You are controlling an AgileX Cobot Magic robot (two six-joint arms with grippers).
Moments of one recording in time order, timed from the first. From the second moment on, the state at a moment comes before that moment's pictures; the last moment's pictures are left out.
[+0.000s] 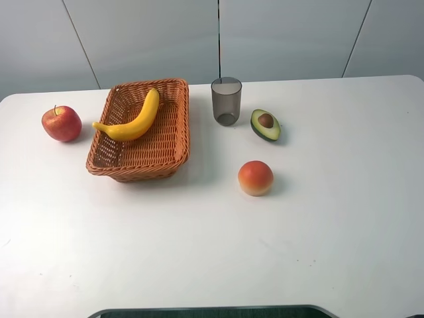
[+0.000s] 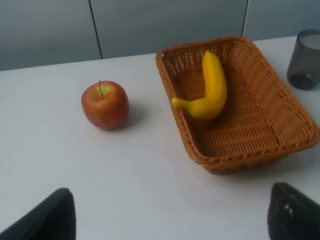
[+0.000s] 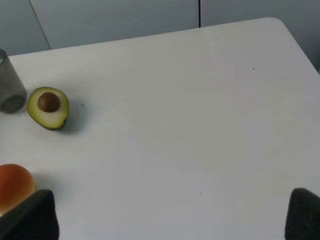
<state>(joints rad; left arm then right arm) -0.04 0.01 -0.58 -0.07 1.06 0.06 -0.04 0.00 -0.51 -0.01 1.10 0.11</state>
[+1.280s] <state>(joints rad) -0.04 0.00 -0.51 0.02 1.09 0.00 -0.04 0.00 -0.51 -0.01 1.10 0.12</state>
